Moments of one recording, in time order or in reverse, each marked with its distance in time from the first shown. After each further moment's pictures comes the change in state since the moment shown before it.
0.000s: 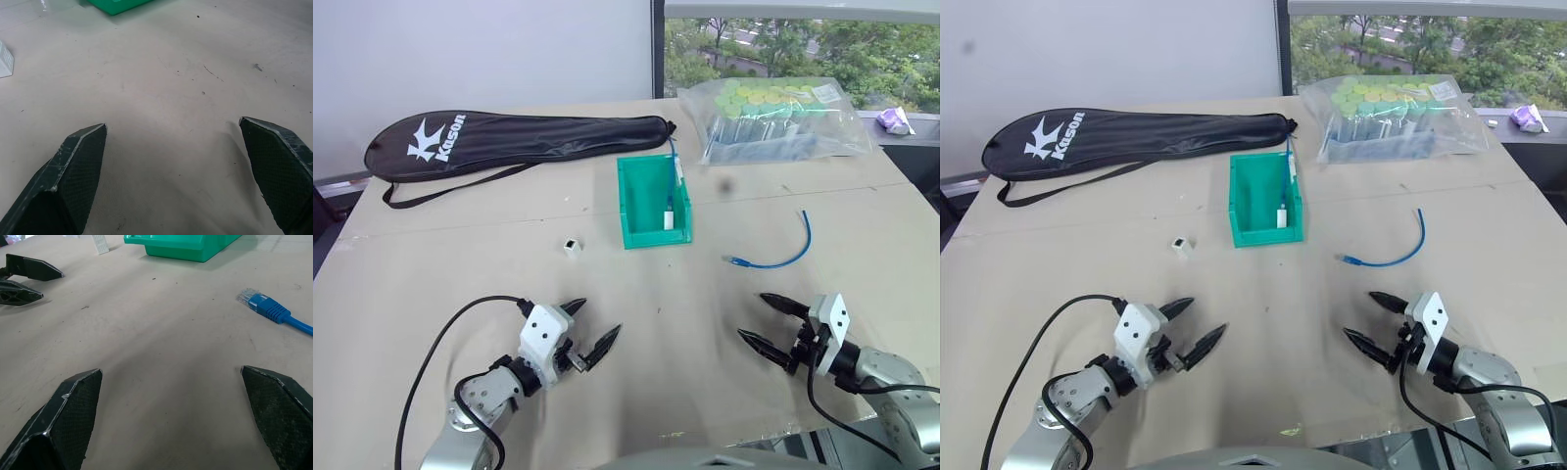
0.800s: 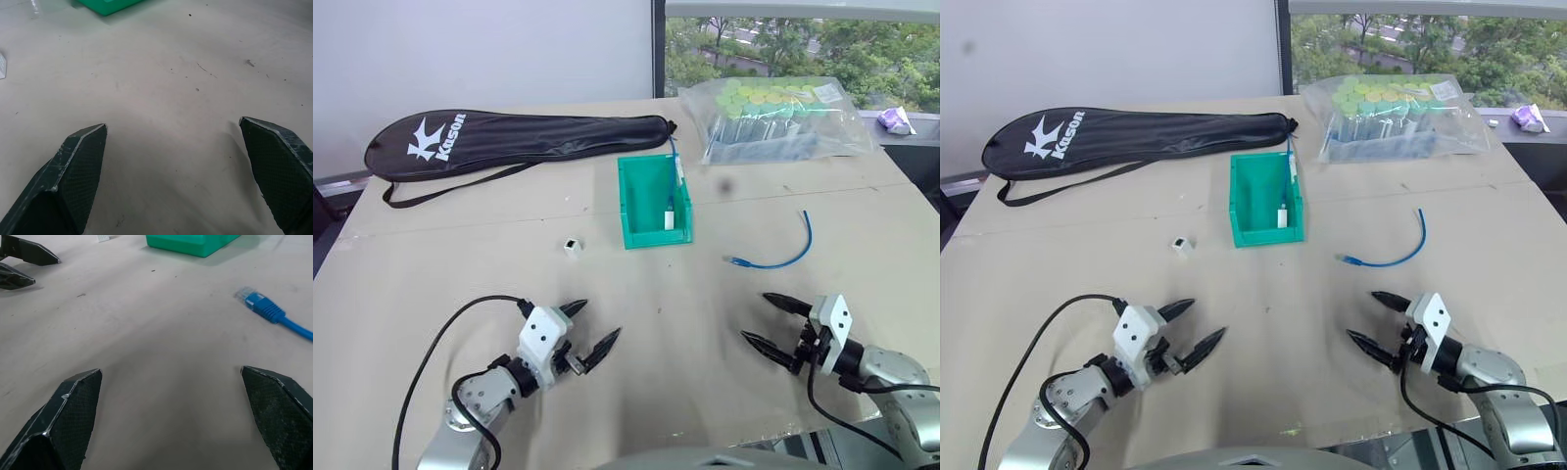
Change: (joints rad) left arm -0.033 0.039 0.004 0.023 -0.016 -0.020 -0.055; right arm -0.036 0.013 -0.042 0.028 -0.072 -0.020 0.055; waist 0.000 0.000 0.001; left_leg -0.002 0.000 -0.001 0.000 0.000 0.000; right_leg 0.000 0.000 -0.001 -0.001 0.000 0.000
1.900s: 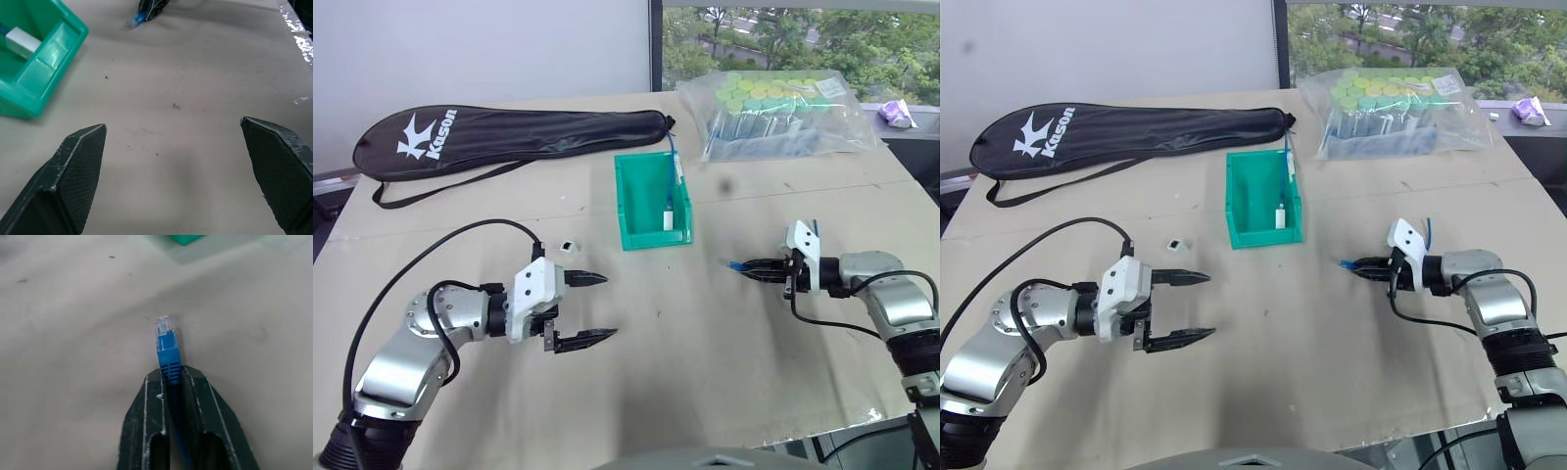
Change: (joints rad) left arm -0.333 0.358 0.024 0.040 -0.197 0.112 -0.472; right arm -0.613 -0.075 0.164 0.354 -0.153 0.271 0.284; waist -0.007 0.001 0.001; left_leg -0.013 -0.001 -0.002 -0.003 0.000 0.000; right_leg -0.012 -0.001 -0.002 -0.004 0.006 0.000
